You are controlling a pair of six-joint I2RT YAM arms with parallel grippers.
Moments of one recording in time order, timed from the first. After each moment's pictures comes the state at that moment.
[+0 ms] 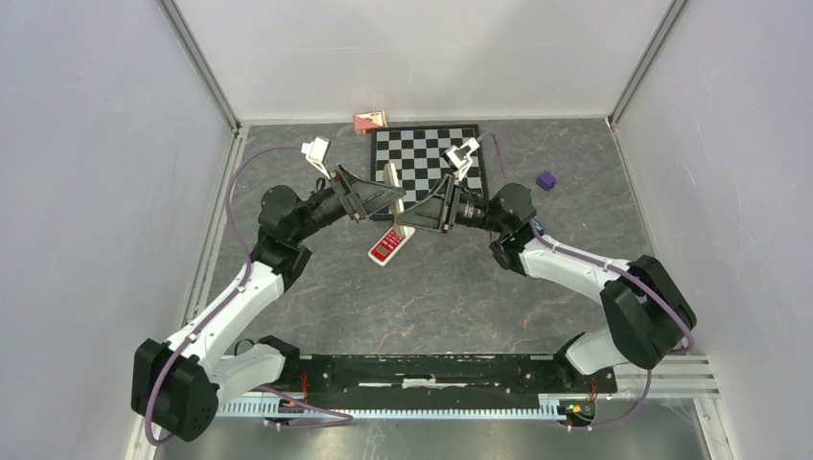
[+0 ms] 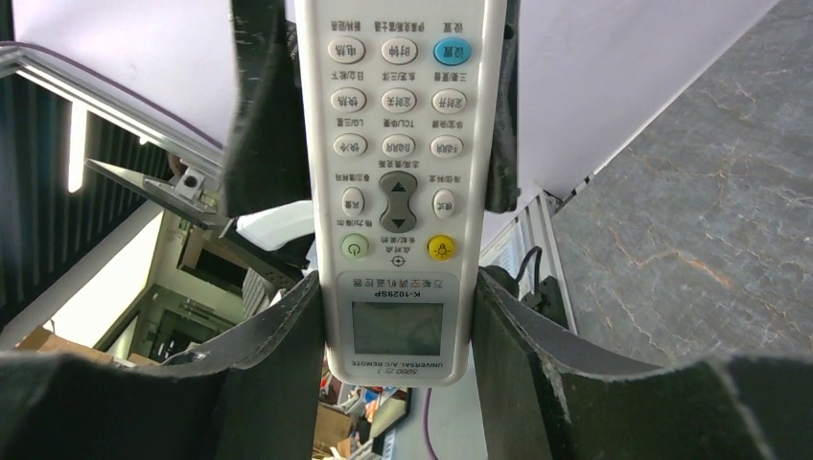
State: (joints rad) left arm -0.42 1.05 0.73 0.57 0.62 -1.14; right arm 0.65 1.46 0.80 1.00 -0.76 1.28
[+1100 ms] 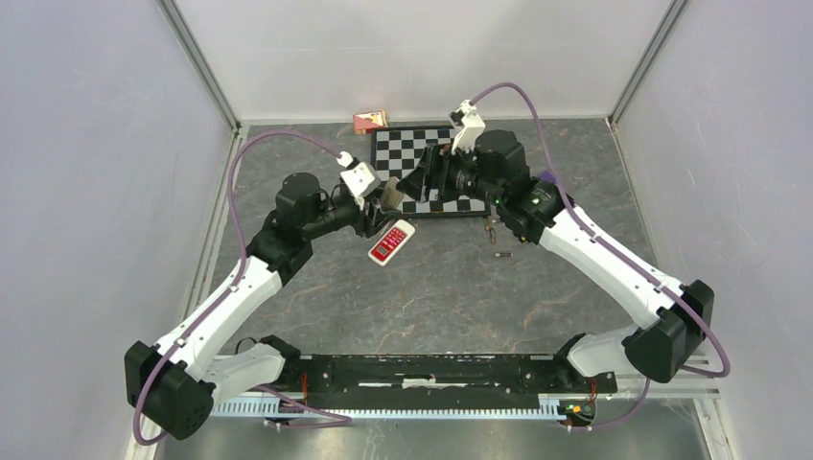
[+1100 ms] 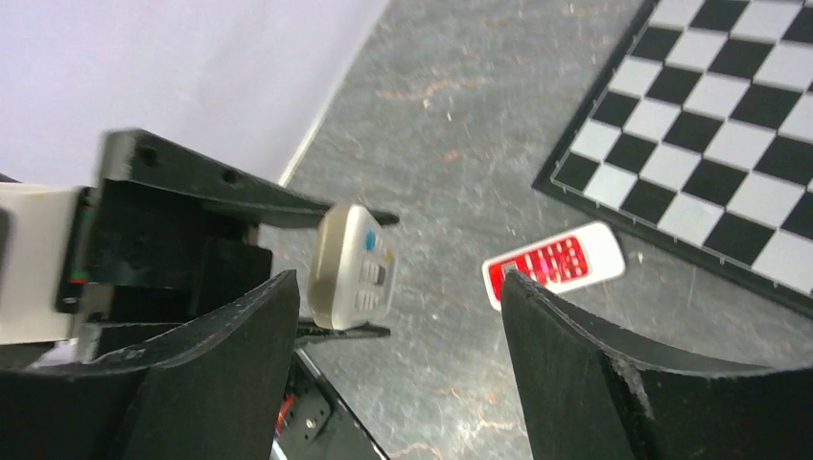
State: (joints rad) left arm -0.50 1.04 0.88 -0.02 0.49 0.16; right arm 0.69 1.37 1.35 -0.24 -0.20 0.56
